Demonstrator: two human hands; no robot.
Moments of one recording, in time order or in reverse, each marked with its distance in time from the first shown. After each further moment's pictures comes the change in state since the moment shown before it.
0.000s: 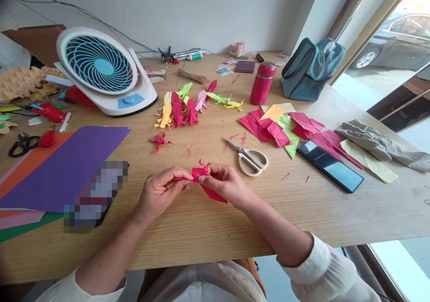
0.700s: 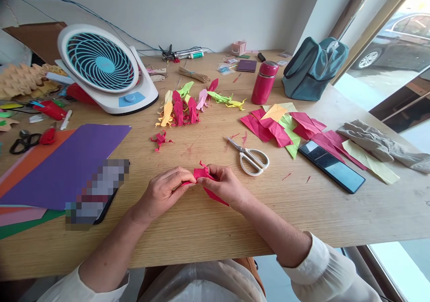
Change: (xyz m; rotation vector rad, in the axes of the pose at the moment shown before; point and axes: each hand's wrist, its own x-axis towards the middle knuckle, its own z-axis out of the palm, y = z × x) left_hand 0.002 0.000 -0.005 0.309 -0.145 0.220; right_hand 0.005 0.015 0.001 -0.035 0.020 0.041
